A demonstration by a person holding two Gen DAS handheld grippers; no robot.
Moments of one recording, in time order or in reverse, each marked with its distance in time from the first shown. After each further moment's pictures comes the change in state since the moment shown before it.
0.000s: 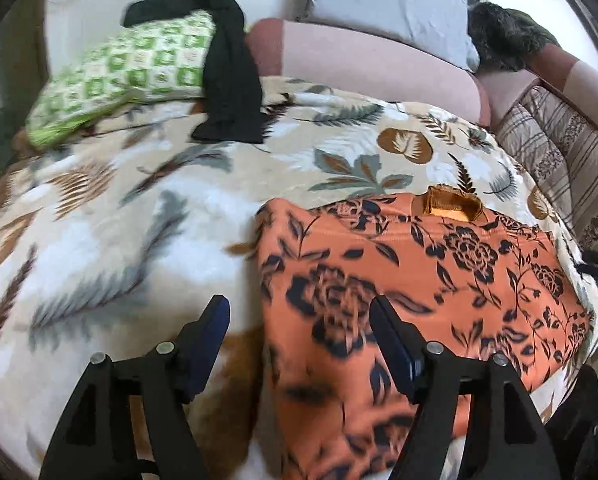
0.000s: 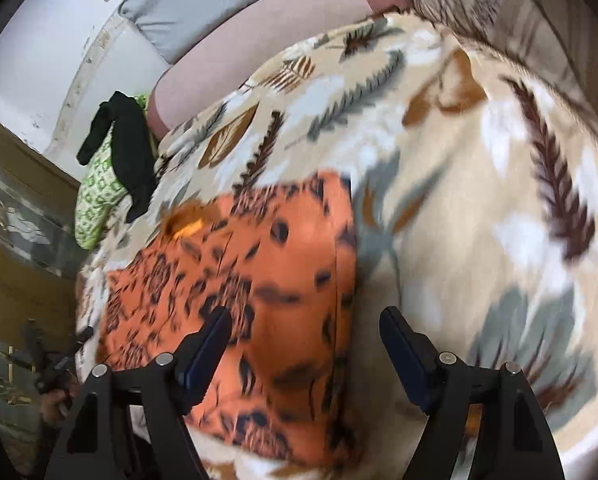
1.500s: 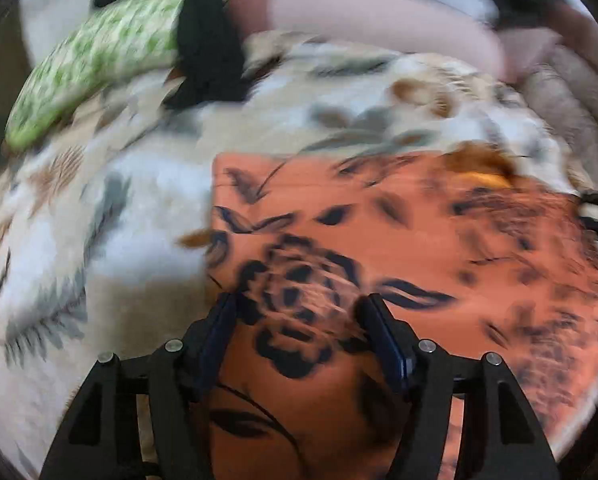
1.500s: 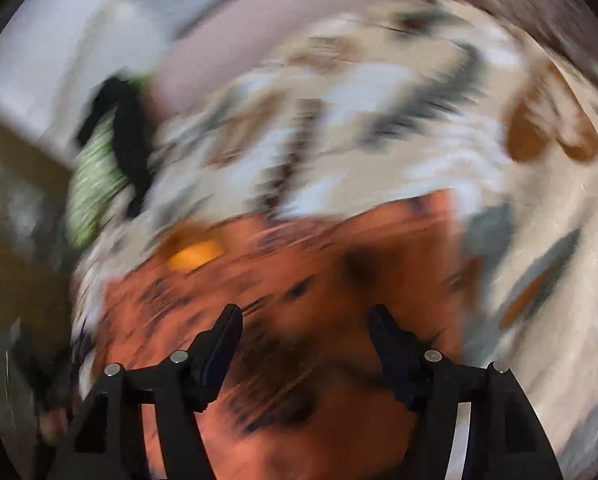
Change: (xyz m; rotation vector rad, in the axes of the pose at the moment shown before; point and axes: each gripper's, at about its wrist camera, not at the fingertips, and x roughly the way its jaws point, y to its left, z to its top) left arm 0.070 -0.018 0.000 0.016 0.094 0.125; right arm 0.107 0.005 0.054 0.130 0.075 0.074
